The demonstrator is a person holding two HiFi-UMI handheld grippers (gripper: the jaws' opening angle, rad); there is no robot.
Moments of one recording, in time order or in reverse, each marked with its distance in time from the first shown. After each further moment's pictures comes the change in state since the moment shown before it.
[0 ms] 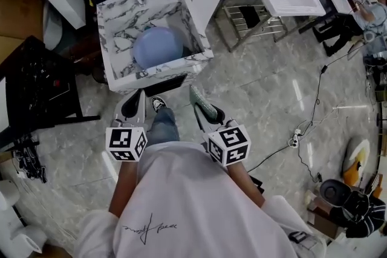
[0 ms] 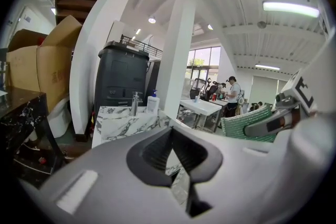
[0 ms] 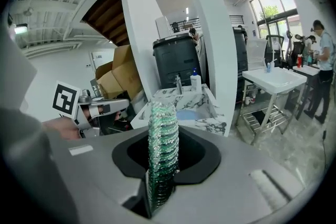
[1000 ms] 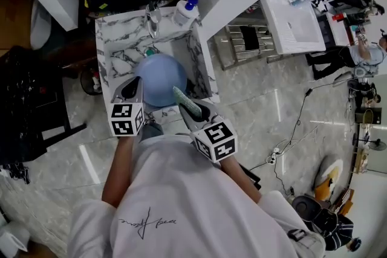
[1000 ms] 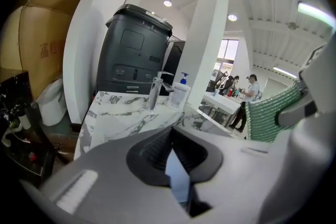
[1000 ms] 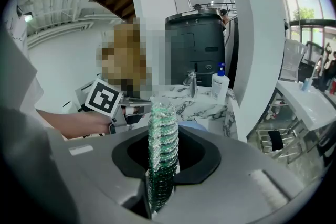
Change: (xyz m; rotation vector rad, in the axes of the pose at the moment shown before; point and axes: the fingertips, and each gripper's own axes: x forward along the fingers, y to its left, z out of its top) left arm 0.193 0.148 -0.009 -0.145 0.166 0.052; right arm 0.185 -0.010 0.098 -0.188 0.202 0.129
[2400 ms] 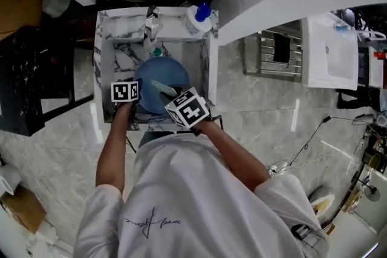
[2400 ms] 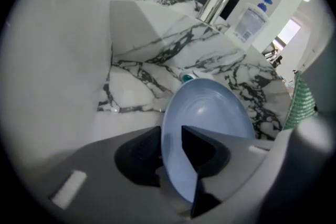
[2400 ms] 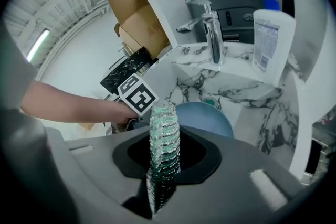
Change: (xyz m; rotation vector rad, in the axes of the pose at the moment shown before) left arm 0.111 0.085 -0.182 -0.341 0.613 0.252; right arm 0.157 -0.058 -0.038 -0.094 0.402 0.443
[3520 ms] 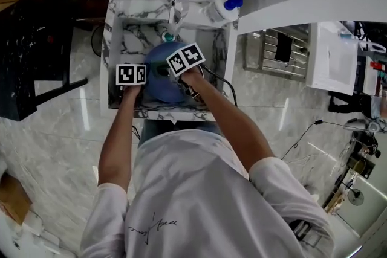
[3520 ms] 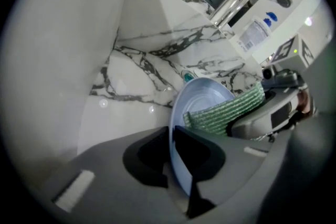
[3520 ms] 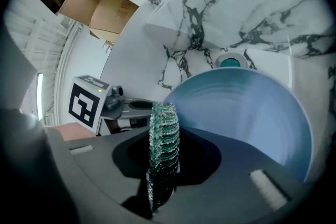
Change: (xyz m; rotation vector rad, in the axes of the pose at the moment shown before) left arm 0.012 -0.003 -0.007 -0.106 -0.012 -0.139; right arm 0.139 -0.028 -0.019 0.283 0.252 0.250
